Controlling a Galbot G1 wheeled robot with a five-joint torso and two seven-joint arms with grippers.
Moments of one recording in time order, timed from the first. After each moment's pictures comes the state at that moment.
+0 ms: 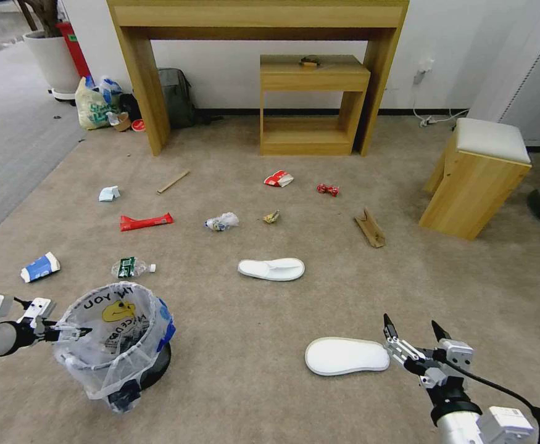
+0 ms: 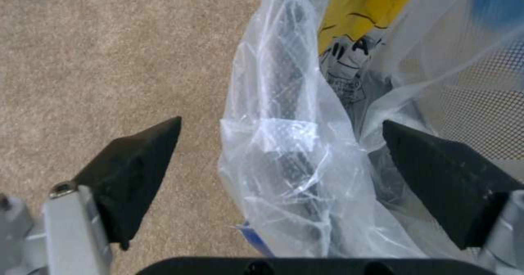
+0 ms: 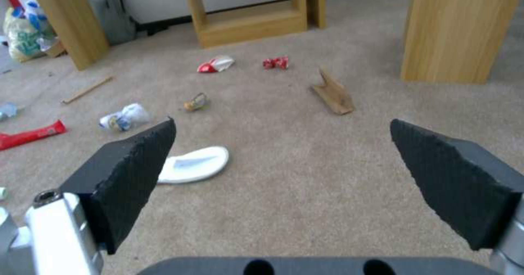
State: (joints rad) left arm 1.31 -0.64 -0.77 -1.47 -0.50 0.74 0.58; right arm -1.93 1.46 0.66 2.36 0.33 -0.09 0.04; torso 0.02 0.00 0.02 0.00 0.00
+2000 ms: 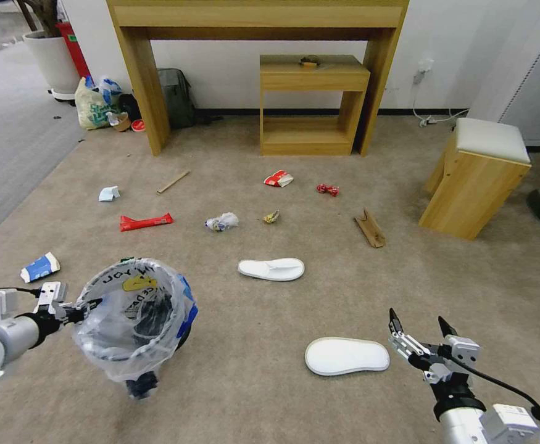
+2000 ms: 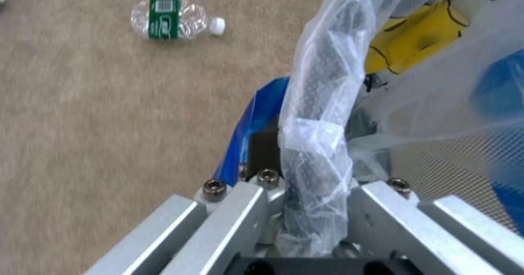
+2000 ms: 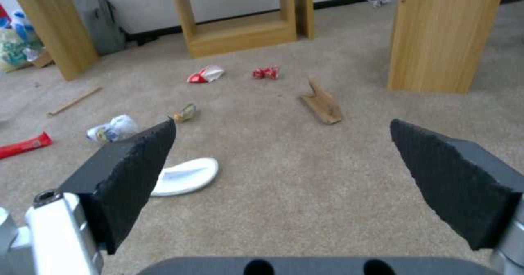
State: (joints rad) left arm 1.54 -0.89 -0.94 -1.97 -0.89 0.74 0.02; right arm -1.91 1.46 0.67 2.35 0.32 -0.07 0.06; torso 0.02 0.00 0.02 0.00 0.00
